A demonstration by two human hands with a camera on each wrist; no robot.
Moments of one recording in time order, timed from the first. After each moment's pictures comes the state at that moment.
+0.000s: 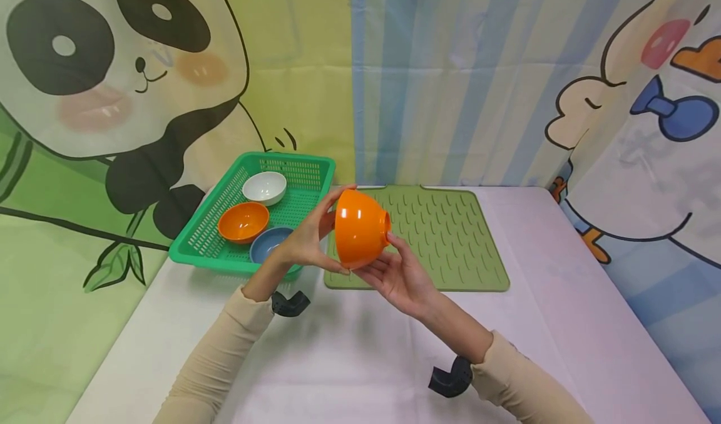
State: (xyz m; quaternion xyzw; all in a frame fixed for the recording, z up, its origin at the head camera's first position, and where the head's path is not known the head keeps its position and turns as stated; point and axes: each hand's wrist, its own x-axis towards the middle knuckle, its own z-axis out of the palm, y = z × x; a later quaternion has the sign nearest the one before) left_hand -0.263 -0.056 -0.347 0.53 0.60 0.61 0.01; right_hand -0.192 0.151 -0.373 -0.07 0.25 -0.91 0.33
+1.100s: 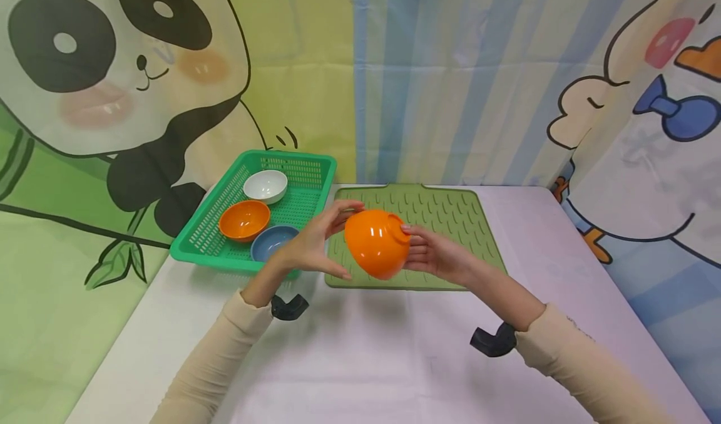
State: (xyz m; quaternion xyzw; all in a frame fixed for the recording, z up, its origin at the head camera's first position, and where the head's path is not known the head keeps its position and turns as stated) left_hand -0.244 -0.057 -0.336 0.50 0.70 0.51 0.00; right_hand -0.225 0.211 -0.340 -0.02 0.58 -0.75 0.32
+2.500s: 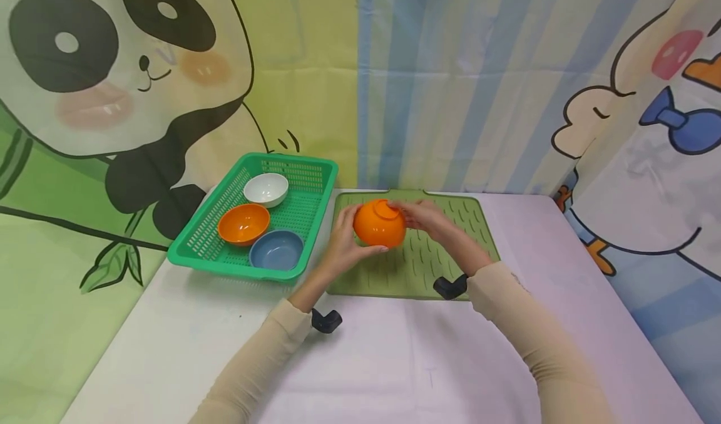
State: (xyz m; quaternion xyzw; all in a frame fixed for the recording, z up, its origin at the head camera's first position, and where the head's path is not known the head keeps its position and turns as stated) left_hand -0.301 -0.003 -0.436 0.22 0.84 0.47 -0.17; right_hand -0.334 0.194 -0.361 0.03 0.79 -0.59 0.18
